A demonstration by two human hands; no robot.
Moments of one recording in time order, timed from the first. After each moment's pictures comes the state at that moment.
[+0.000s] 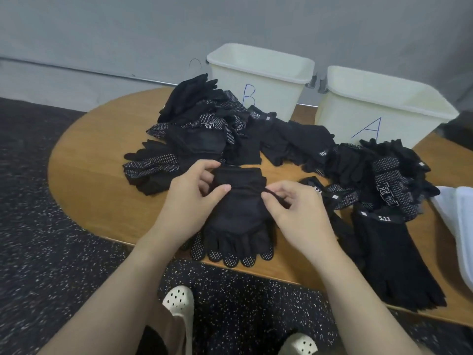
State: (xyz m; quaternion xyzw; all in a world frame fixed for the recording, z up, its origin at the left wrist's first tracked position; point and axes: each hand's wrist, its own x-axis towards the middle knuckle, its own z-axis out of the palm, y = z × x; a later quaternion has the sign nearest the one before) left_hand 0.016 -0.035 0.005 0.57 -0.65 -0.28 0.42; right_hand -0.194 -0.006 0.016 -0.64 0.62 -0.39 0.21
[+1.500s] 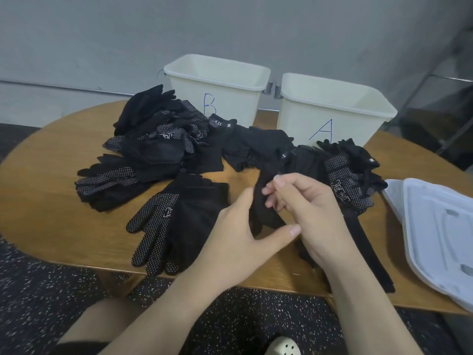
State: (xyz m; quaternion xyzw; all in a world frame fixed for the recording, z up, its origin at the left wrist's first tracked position) left_hand -0.106 0.021 0.021 0.40 -0.70 -0.43 0.40; right_hand -0.259 0.020 0.049 -0.54 0.47 -0.57 0.41
